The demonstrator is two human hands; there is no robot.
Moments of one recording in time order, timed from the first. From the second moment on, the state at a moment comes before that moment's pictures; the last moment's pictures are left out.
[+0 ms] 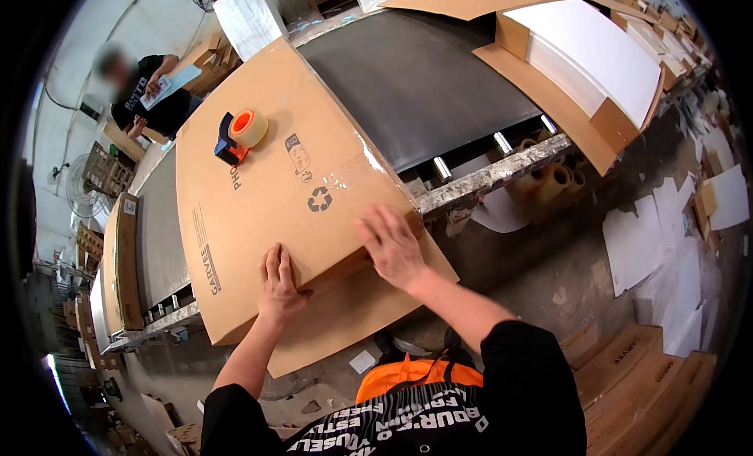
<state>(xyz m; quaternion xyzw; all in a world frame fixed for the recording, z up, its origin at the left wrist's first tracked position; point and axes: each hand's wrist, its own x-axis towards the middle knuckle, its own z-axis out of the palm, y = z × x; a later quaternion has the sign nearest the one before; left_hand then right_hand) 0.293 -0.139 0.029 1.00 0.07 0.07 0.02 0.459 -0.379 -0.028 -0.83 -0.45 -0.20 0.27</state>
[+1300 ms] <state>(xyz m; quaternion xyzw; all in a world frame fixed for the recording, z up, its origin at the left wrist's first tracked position) 0.349 -0.115 0.045 0.97 -0.14 0.02 0.19 0.605 -0.147 0.123 -0.92 -0.25 0.12 0.29</state>
